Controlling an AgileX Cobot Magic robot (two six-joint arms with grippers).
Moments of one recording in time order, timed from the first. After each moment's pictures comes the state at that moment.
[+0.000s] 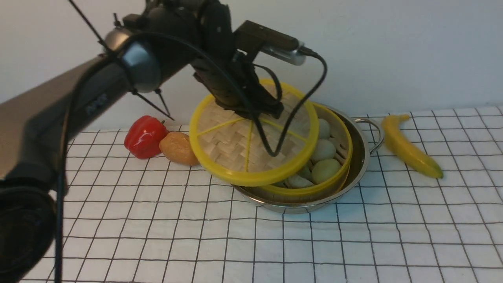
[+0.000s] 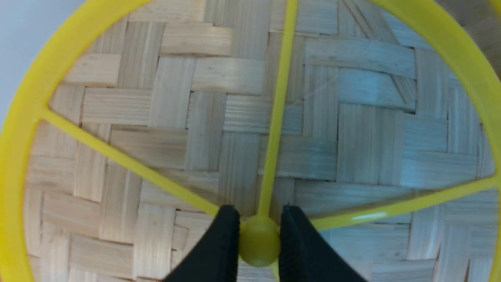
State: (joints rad) right arm 0.19 0.68 -1.18 0.18 1.24 0.10; left arm -0.49 2.08 -1.94 0.03 0.99 0.15
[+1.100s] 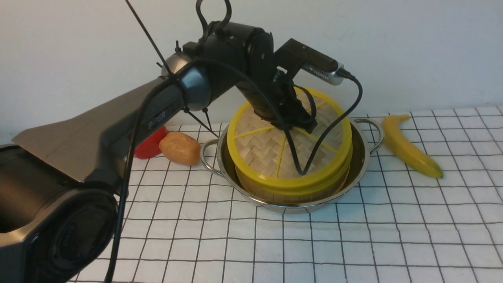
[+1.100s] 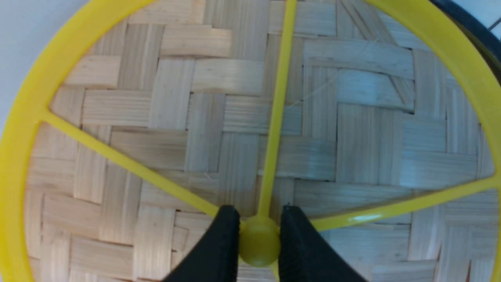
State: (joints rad) right arm 0.19 0.68 -1.18 0.22 1.24 0.10; left arm -0.54 2.20 -2.00 -0.01 0.89 0.23
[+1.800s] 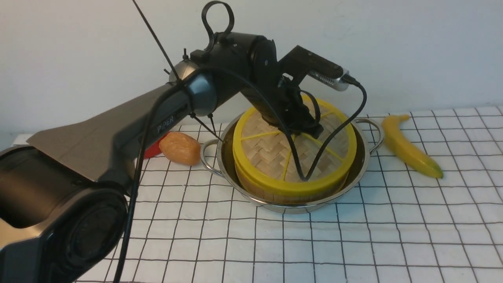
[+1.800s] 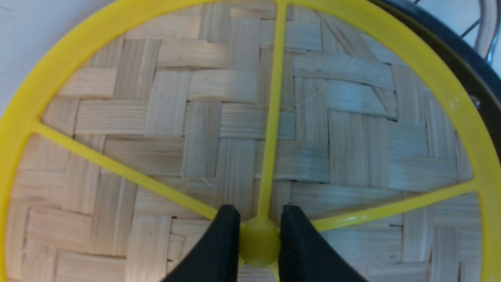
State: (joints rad) right arm 0.19 0.68 -1.18 0.22 1.24 0.10; left arm -0.54 2.24 -2.01 -0.09 0.86 0.29
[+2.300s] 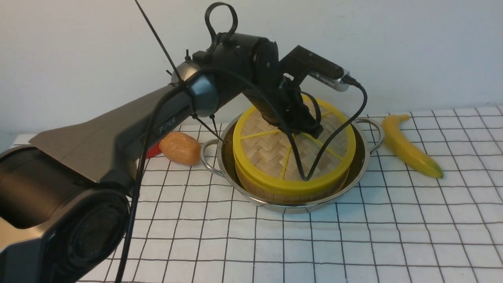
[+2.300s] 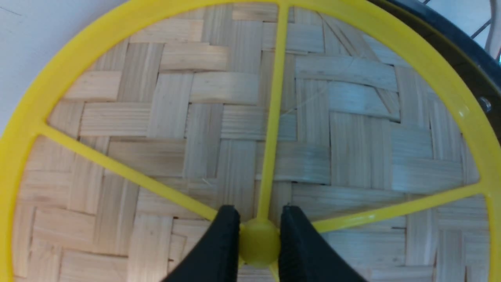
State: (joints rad) right arm 0.19 0.68 -1.18 0.23 1.24 0.10; left arm -0.54 2.24 -2.01 -0.04 0.85 0.25
